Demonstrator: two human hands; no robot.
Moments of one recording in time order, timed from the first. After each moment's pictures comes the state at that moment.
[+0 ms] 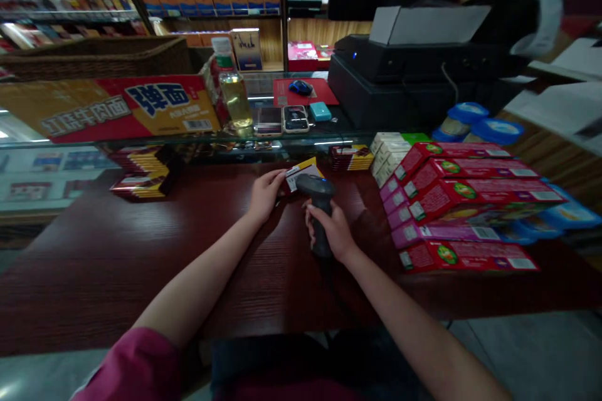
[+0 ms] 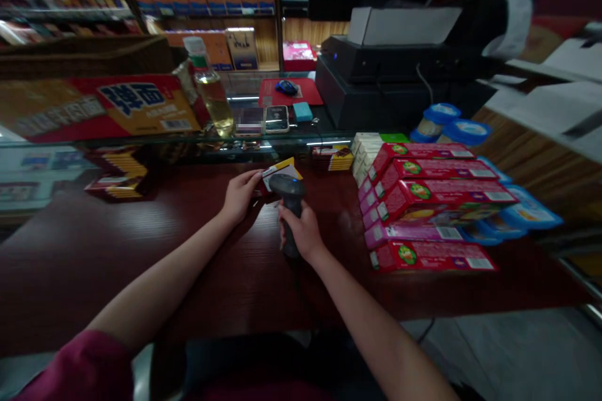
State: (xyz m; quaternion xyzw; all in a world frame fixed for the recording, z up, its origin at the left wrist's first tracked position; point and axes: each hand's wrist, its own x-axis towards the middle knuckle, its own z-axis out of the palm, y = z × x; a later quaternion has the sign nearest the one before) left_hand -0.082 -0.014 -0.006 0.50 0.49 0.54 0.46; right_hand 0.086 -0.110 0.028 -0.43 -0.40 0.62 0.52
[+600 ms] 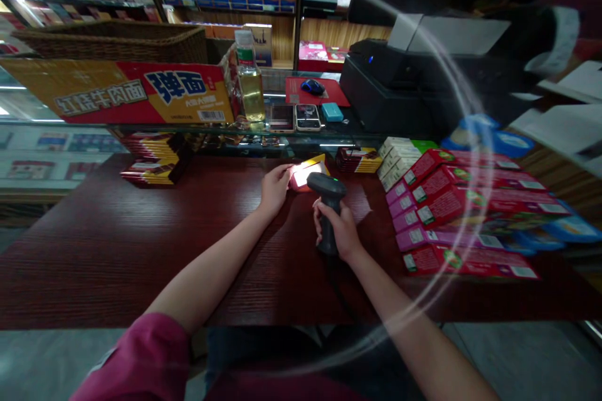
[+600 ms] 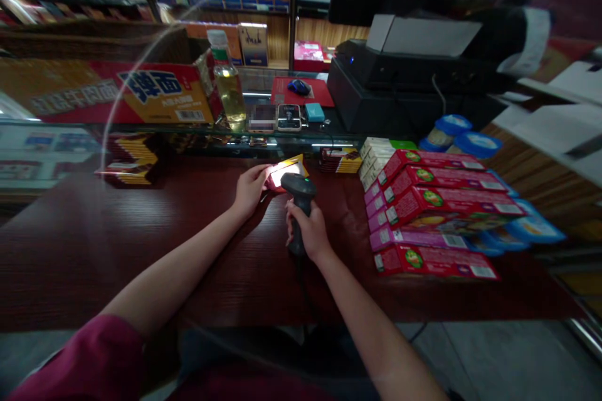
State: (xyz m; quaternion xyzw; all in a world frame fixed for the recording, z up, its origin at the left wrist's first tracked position) left_hand -0.082 -0.009 -0.013 0.53 0.50 0.57 0.37; right_hand 0.081 -0.115 0.029 -0.44 -0.40 0.62 0.52
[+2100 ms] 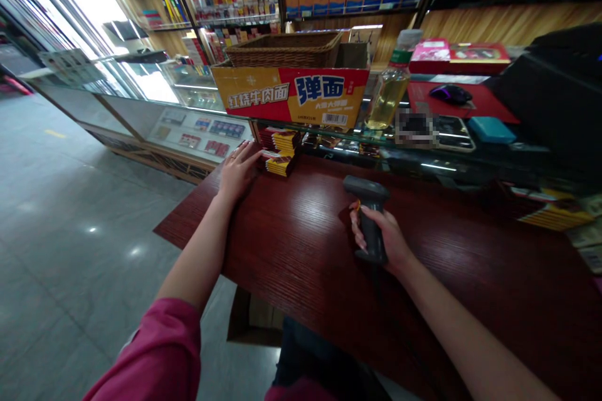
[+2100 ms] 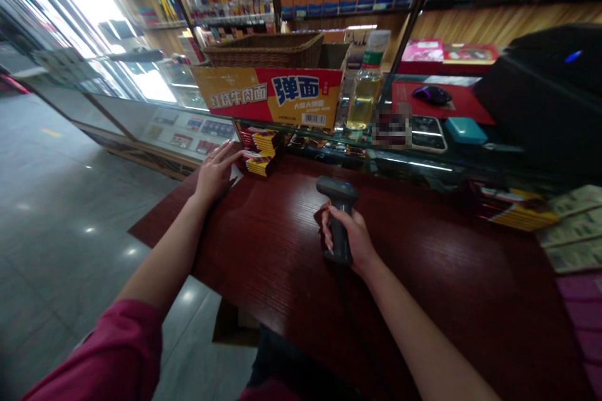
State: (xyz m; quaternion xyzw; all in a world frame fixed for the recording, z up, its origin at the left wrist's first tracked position) left_hand -0.460 -0.098 0.026 0.69 0.65 0.27 -0.16; right_hand -0.067 -0.087 0.031 -0.32 -0.39 0.77 0.39
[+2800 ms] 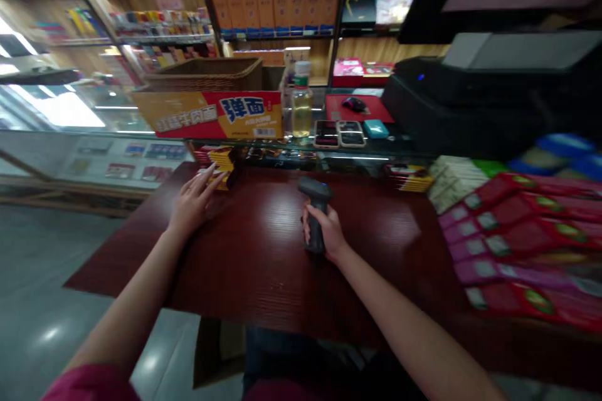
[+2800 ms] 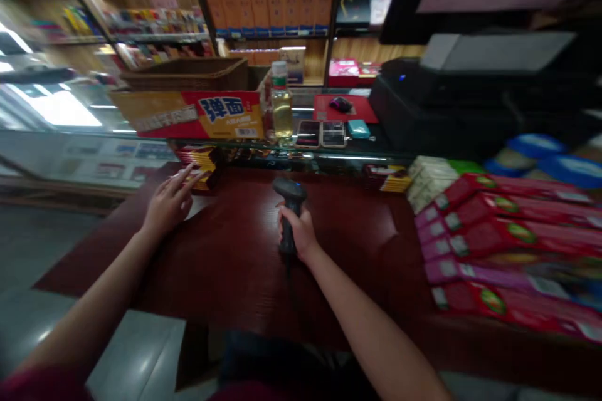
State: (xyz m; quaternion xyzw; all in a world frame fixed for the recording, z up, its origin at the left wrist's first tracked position) left_hand -0.392 -0.113 0.034 0.76 0.58 0.21 -0.20; right_hand -0.039 -0.092 0.016 -0.32 -0.37 0.71 0.51
